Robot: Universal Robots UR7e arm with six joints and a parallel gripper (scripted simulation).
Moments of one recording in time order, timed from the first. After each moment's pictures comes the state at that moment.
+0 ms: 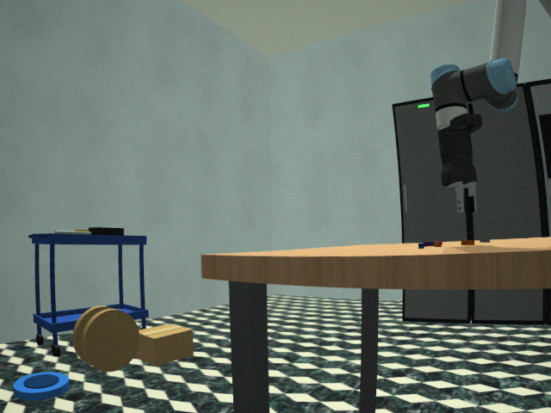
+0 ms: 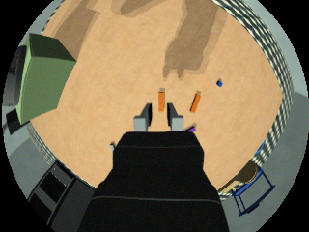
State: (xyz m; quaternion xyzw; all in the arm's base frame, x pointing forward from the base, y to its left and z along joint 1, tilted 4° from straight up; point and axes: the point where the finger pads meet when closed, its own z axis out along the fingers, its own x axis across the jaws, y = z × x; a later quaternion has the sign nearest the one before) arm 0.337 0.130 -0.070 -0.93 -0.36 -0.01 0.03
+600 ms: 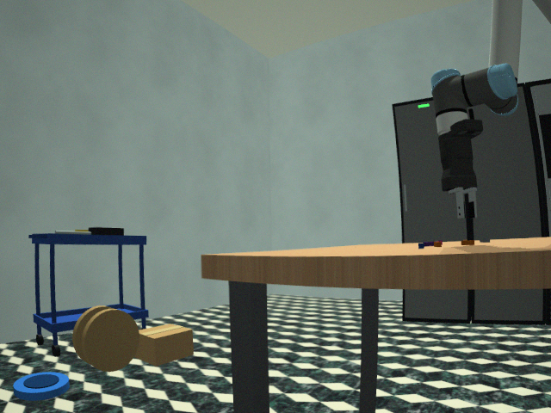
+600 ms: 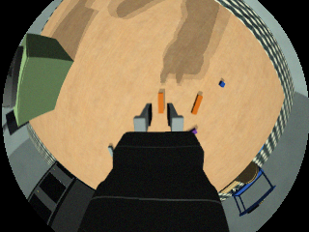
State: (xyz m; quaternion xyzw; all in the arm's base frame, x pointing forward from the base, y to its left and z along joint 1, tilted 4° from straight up) arm 0.337 0.131 -0.082 -0.93 -0.36 -0.01 0.03
